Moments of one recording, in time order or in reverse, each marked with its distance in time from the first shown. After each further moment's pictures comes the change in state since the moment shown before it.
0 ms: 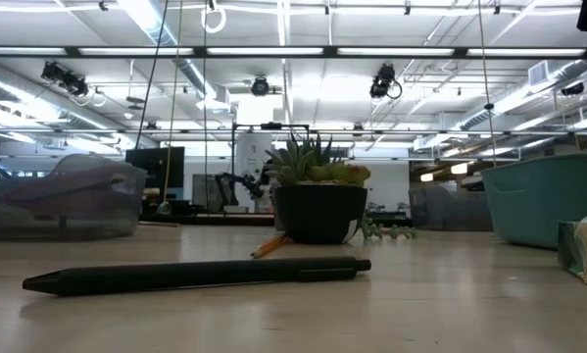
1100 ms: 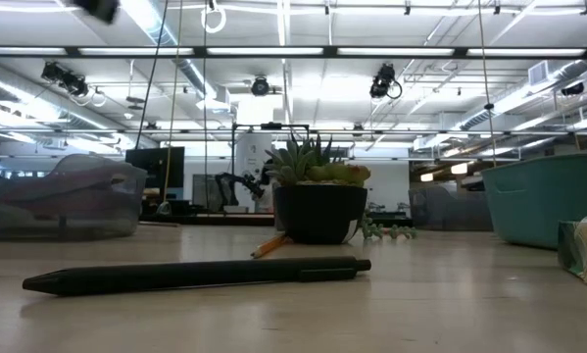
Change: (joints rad) left arm 0.284 -0.462 0.000 0.492 -1.022 0.386; right arm -0.222 0.000 0.000 0.646 0.095 -0.443
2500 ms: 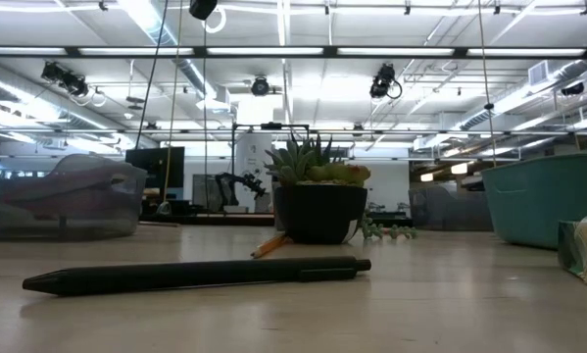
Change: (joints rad) left arm 0.309 0.010 0.001 0.554 -0.005 0.258; right arm -0.384 0.311 0.330 0.153 0.032 -0.796
